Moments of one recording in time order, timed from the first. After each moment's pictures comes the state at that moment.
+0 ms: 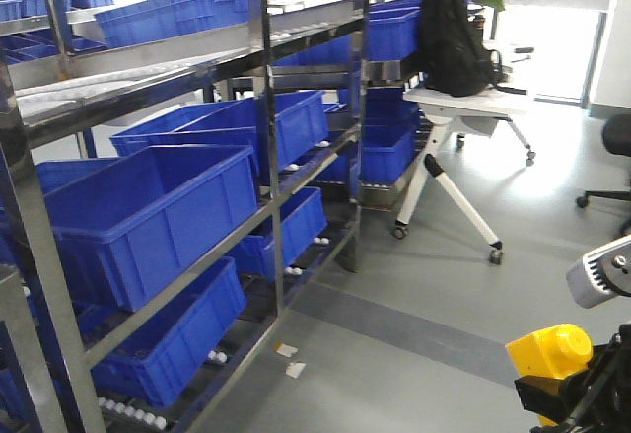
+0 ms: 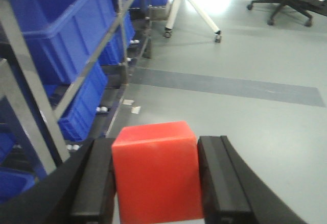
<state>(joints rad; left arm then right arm) -0.24 0.44 -0.66 -0.08 0.69 0.05 0.34 0.96 -0.93 0.02 0.76 -0.09</state>
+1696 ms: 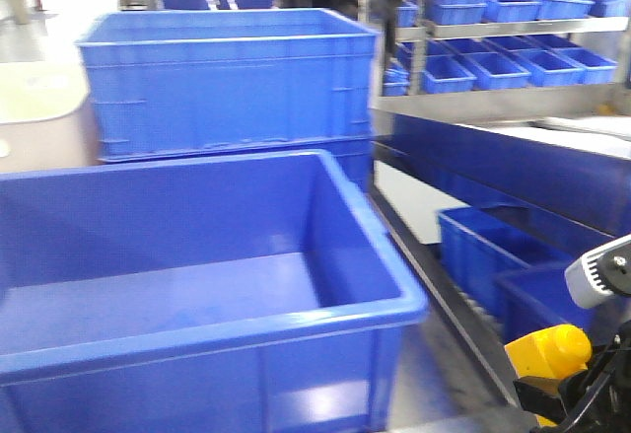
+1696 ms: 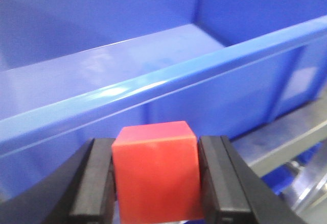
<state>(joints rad) -0.24 0.44 -0.66 -0.08 0.69 0.05 0.34 0.96 -0.93 0.02 0.76 -0.09</state>
